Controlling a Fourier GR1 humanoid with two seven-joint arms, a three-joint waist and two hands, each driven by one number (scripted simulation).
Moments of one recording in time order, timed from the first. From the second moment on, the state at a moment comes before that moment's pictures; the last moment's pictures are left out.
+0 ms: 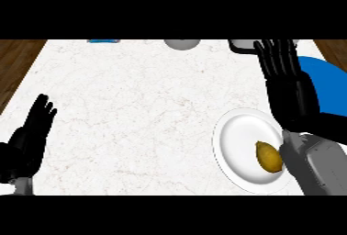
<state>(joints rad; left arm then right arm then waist) 0.03 0.36 0.00 -1.62 0.21 0.21 0.11 -0.42 -0.34 0.24 -1.62 -0.45 -0.22 -0.22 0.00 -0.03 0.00</state>
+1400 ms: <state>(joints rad) -0.24 0.32 -0.10 -1.43 0.05 0.15 0.10 -0.17 -0.72 0.48 -1.75 0.10 -0.38 0.39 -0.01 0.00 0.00</state>
